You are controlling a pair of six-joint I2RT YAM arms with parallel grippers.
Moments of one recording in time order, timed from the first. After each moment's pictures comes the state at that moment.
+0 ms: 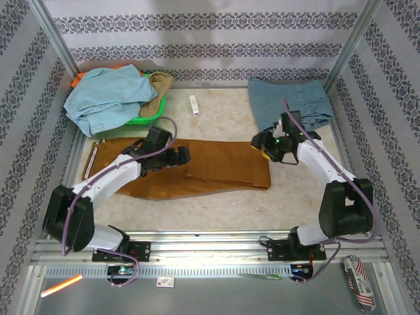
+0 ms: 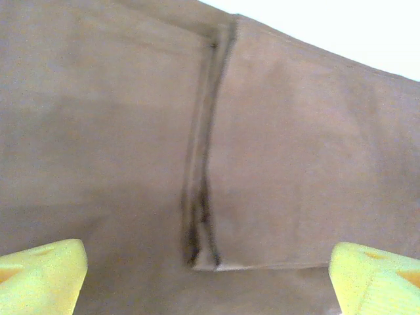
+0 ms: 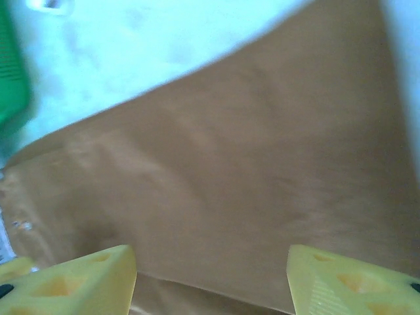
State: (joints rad) left arm -0.46 1.44 0.99 -0.51 0.08 -0.66; right arm 0.07 1.47 1.00 -0.62 -0.46 0.64
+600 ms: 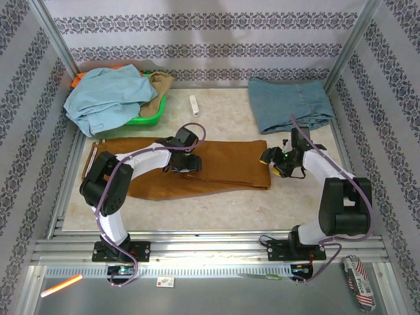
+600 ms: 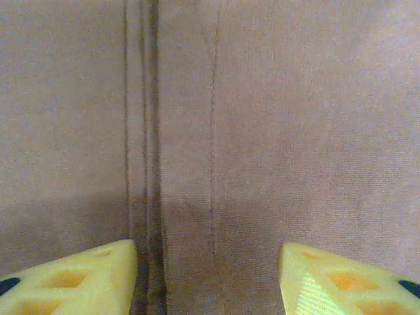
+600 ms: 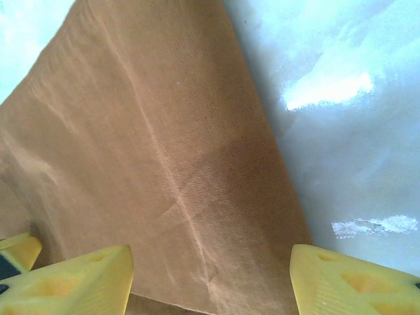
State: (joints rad) left arm -0.54 1.81 1.14 -0.53 0.09 -0.61; right arm -0.04 1.47 0.85 -0.58 -0.49 0.58
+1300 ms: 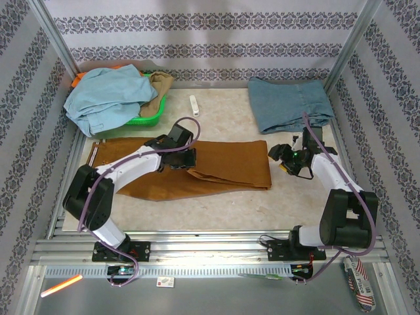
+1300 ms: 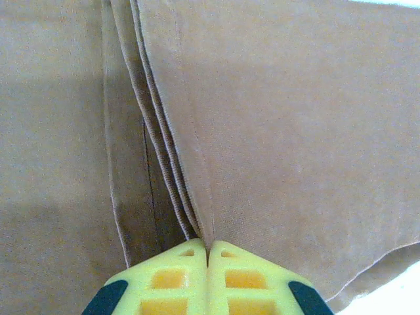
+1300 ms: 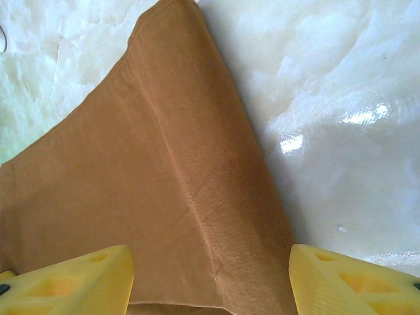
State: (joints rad) left arm -0.55 1.60 1.10 -0.52 0.11 -0.61; right arm -0.12 1.38 0.84 -0.59 -0.51 0.55
